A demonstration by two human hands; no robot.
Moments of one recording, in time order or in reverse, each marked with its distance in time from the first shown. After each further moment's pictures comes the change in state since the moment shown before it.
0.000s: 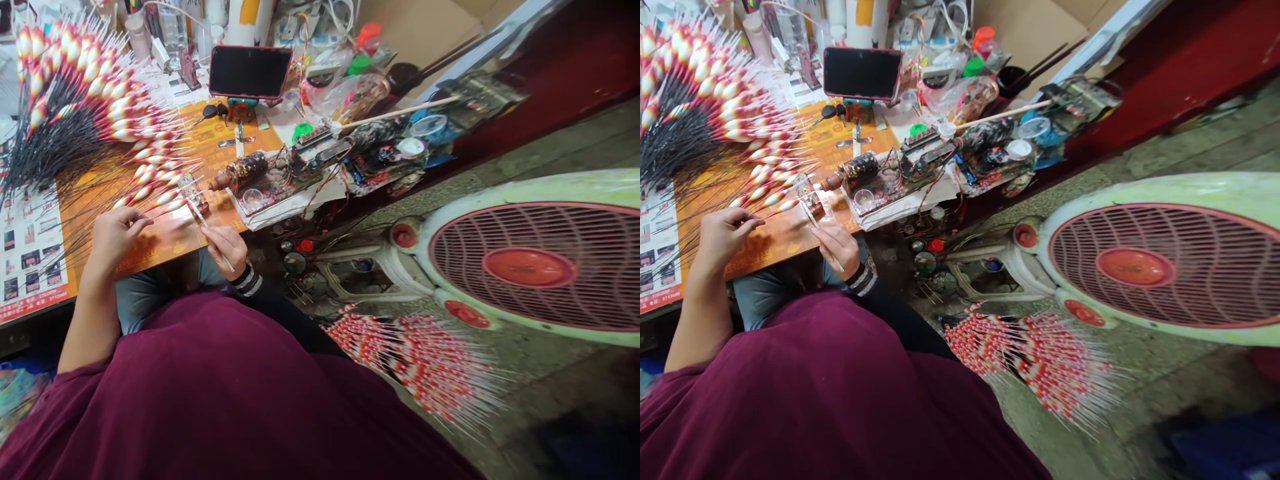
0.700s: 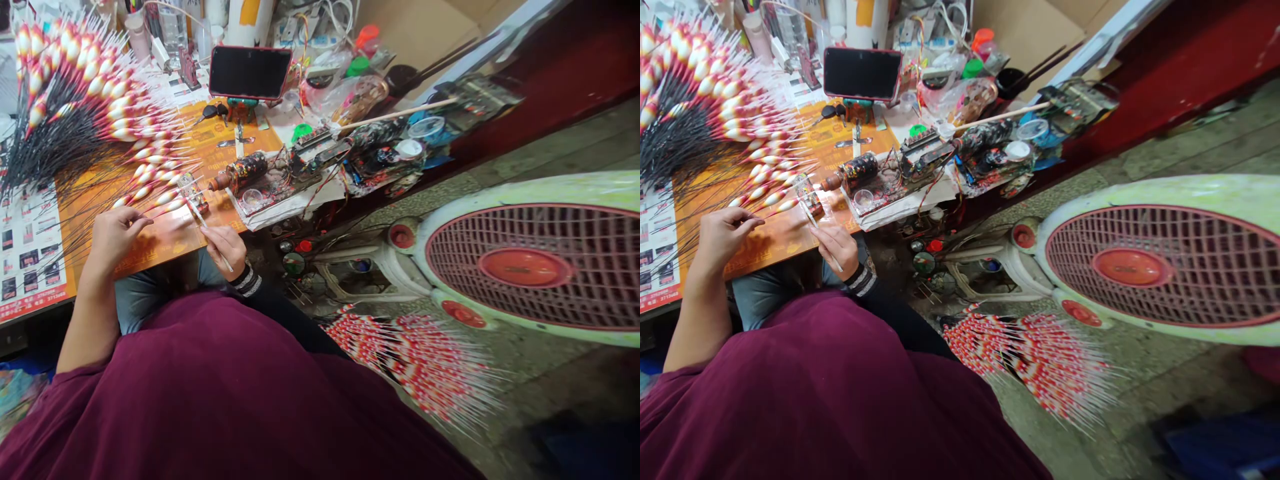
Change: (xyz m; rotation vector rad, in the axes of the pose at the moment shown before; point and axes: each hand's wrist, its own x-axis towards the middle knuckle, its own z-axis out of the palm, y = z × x) left_hand -0.001 0.000 0.000 -0.013 -0.008 0.003; right_hand 0.003 -0.005 -0.003 0.004 -0.025 0.000
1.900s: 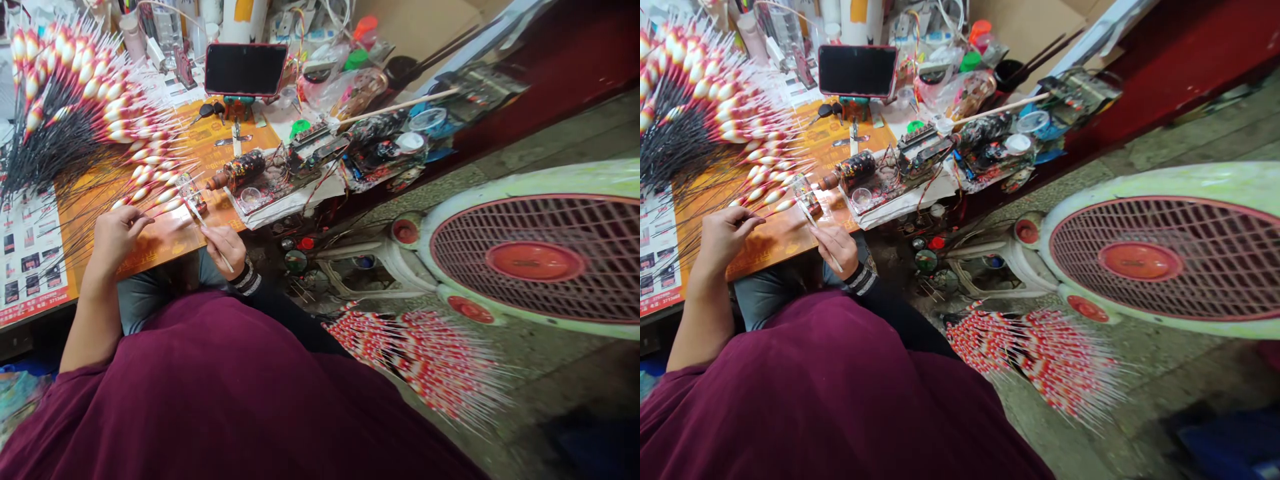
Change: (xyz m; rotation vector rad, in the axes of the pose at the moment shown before) left_hand 0.003 0.001 0.005 0.035 0.023 0.073; right_hand 0.003 -0.002 0.004 -0.061 0.173 -0.194
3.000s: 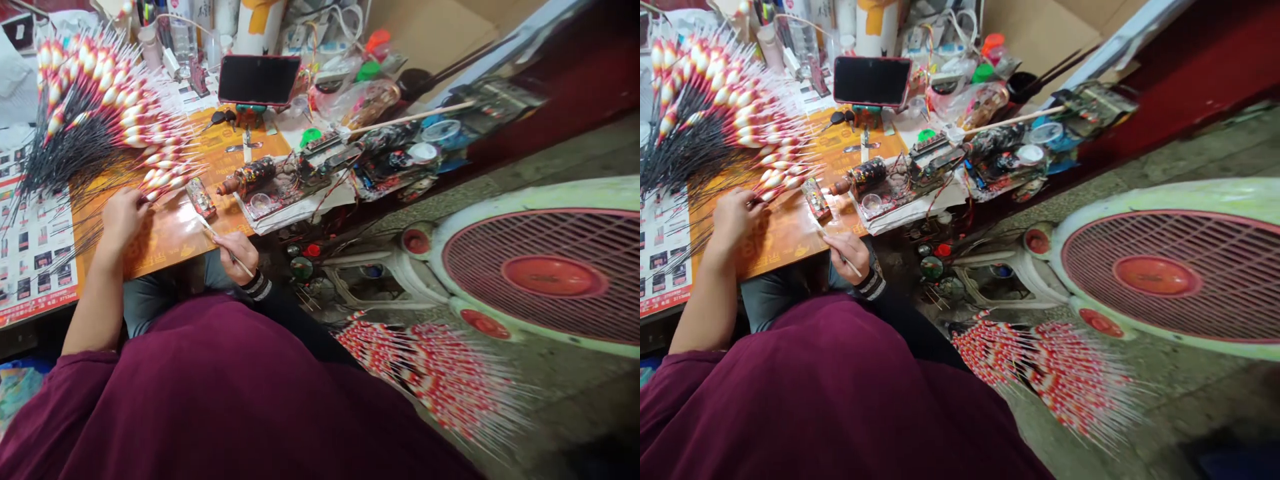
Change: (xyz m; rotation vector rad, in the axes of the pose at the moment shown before) left_hand 0.041 -0.026 0.004 0.178 0.004 -0.086; right_hand -0.006 0.002 -0.005 0.101 0.011 0.078
